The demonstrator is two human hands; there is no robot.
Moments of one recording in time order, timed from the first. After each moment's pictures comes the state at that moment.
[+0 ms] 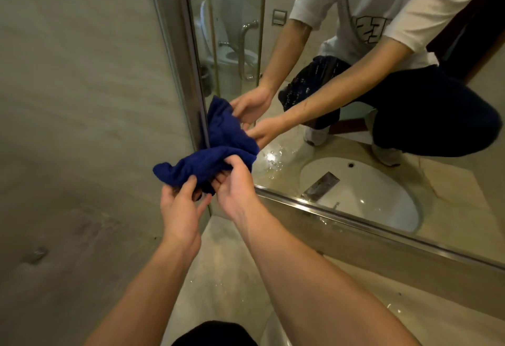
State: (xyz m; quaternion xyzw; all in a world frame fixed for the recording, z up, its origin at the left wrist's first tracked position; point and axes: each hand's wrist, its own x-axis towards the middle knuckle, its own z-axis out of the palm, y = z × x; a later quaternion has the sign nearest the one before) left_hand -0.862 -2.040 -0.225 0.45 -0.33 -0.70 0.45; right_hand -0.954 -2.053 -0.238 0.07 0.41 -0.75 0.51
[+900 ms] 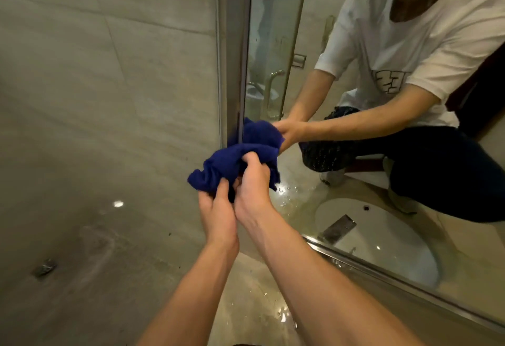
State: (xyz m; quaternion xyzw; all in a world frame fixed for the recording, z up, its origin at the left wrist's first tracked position) left_hand -0.882 -2.058 -0.178 0.42 -0.35 -0.66 0.51; right_hand -0.932 -2.074 -0.143 -0.05 0.43 -0.81 0.40
